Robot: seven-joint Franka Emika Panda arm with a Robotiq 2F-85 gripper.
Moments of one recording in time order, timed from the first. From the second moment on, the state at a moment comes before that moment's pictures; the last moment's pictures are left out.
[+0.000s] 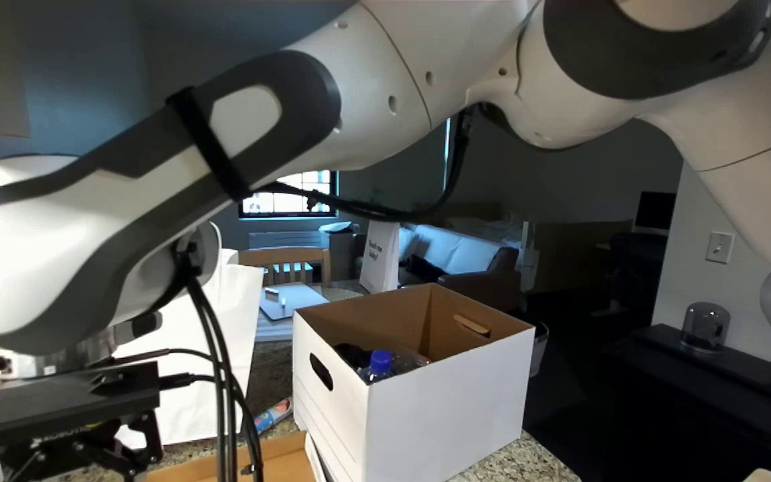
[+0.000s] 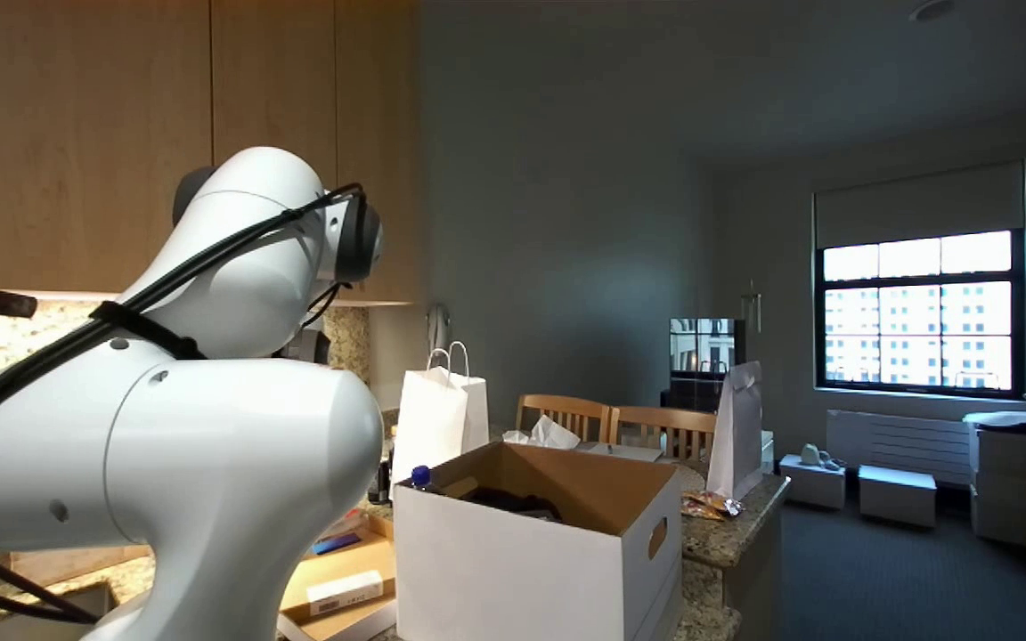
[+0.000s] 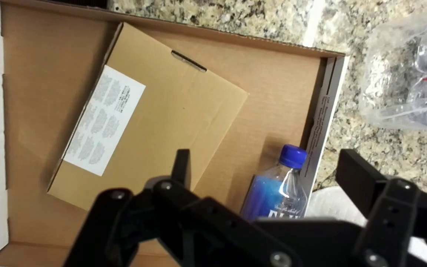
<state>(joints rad) 0.75 0.67 0.28 -1.55 -0.10 2.19 0.94</state>
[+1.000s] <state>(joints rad) 0.85 0.97 0.21 -1.20 -0.09 2.10 0.85</state>
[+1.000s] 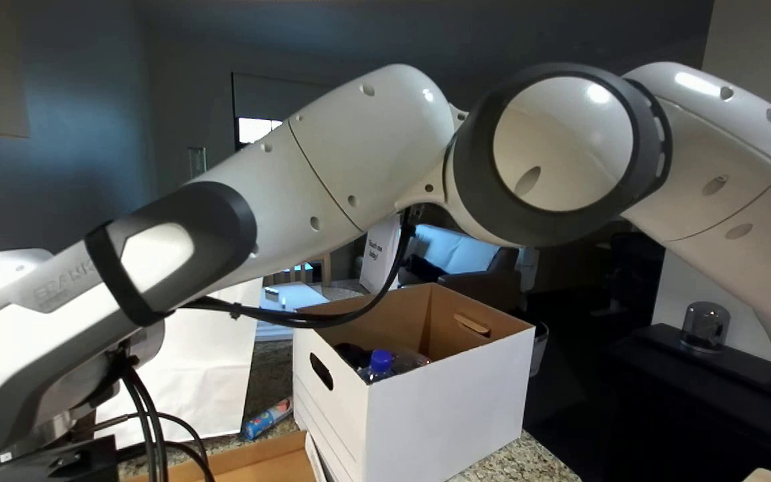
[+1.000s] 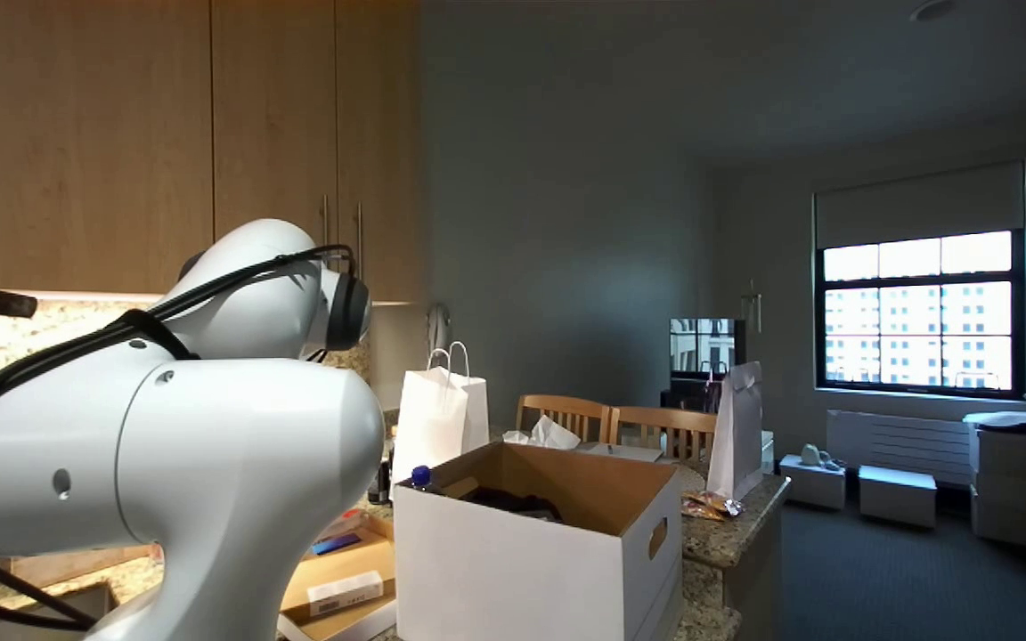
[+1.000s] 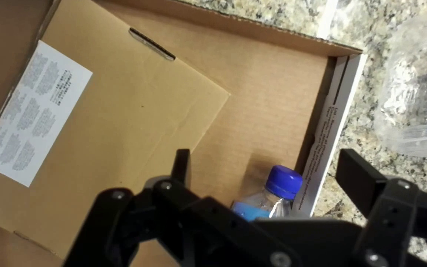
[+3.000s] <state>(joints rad) 0.87 1.32 0.19 -0.75 -0.09 2.06 0.60</state>
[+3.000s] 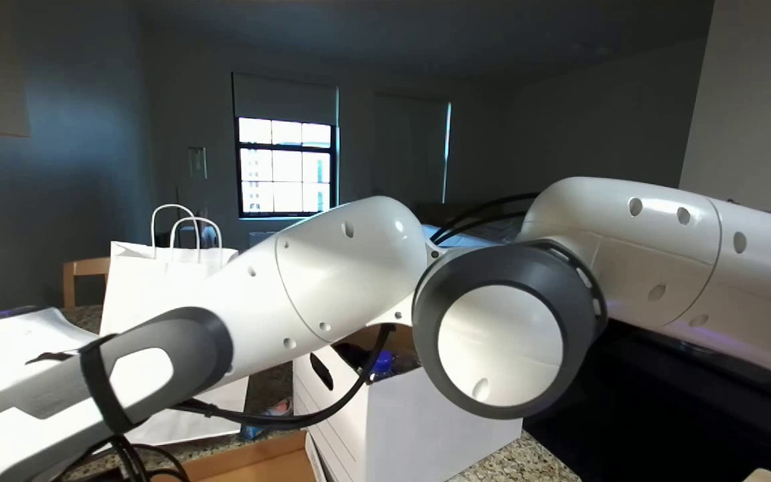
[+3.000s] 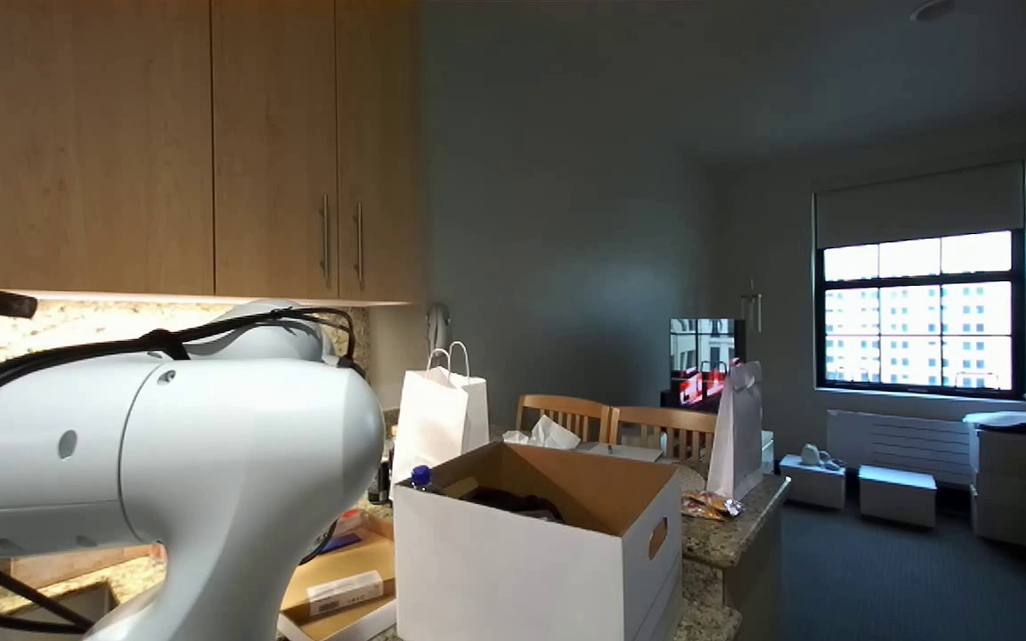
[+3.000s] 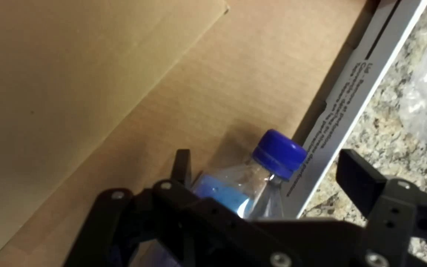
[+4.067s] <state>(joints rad) 0.92 1.38 0.08 -0.70 -0.10 2.12 0.66</state>
